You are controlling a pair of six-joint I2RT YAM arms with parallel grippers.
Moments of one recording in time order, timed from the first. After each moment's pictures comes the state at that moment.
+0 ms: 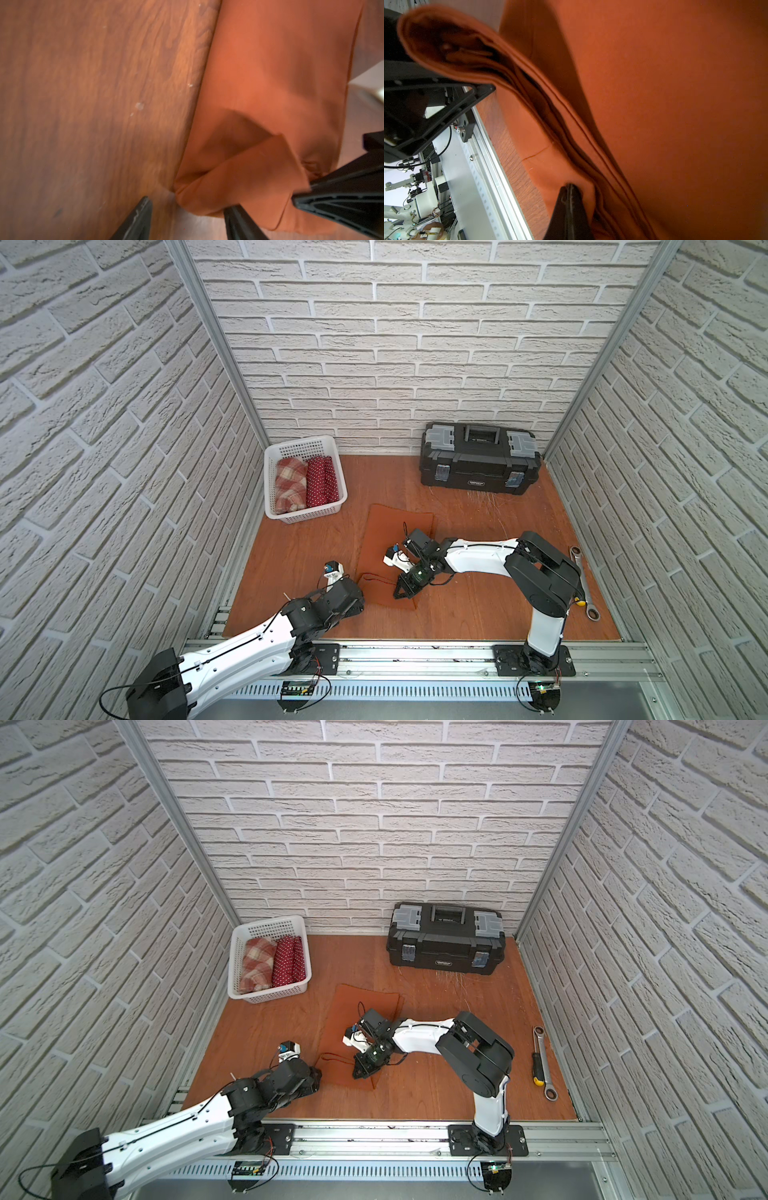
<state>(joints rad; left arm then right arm) -0.92 0.73 0.21 -0.46 -0.28 -1.06 0.82 1.88 1.02 -0.38 -0.59 0.27</state>
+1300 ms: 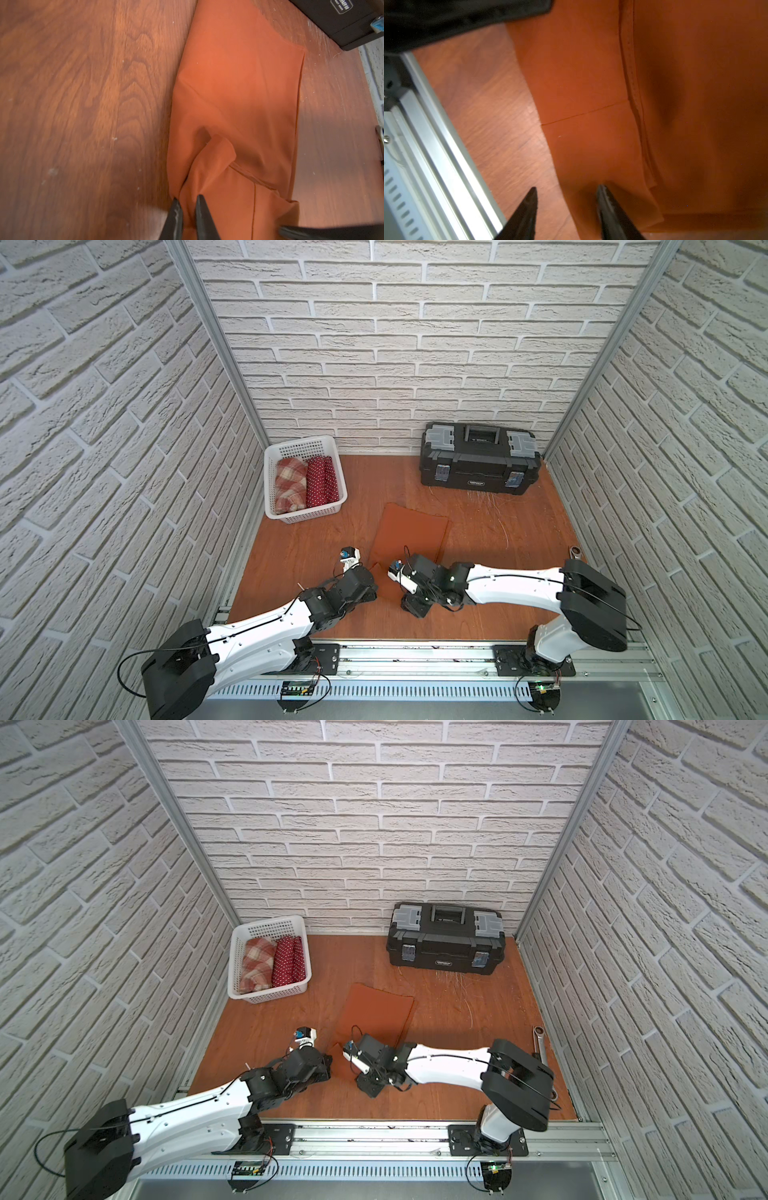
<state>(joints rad) -0.96 0.94 0.31 -0.22 -0.32 -0.98 1.10 1.51 0.83 -0.41 0.00 0.22</state>
